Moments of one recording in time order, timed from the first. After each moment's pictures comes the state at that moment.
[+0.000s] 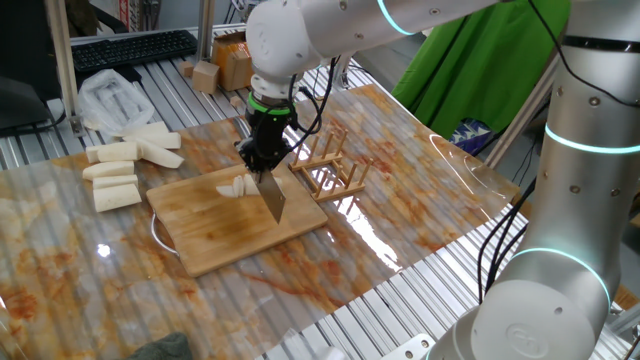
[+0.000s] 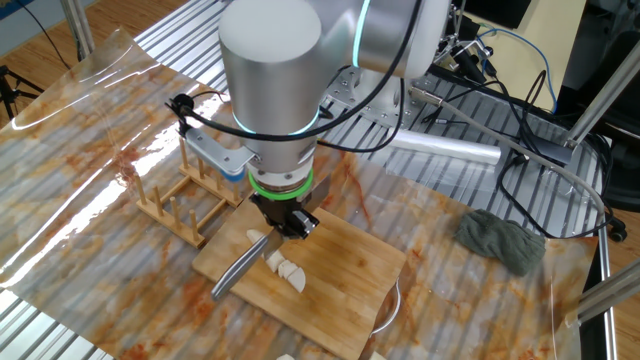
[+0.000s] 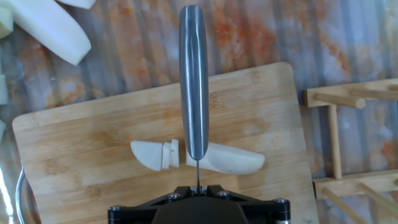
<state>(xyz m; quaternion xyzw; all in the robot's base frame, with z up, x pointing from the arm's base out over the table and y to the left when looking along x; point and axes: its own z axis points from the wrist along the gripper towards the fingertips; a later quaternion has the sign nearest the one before) 0.554 0.044 0.068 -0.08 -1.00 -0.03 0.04</state>
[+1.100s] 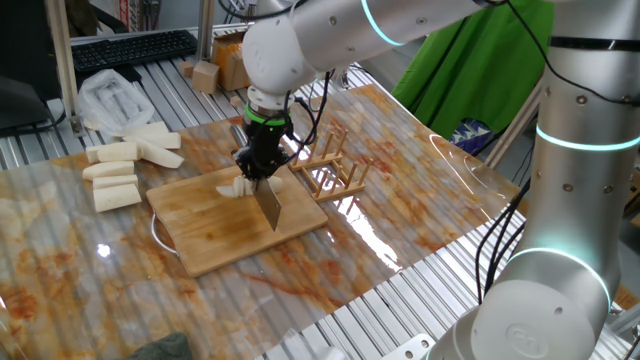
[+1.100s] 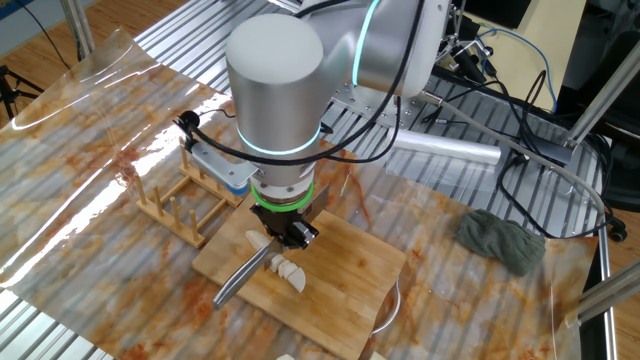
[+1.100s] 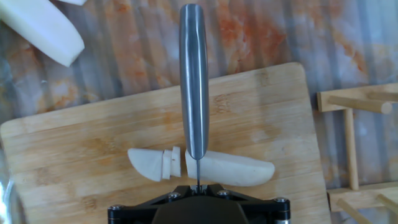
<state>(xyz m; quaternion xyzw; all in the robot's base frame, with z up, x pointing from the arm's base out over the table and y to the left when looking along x) 0.557 0.047 0.052 -0.08 -1.00 -0.03 0.04</state>
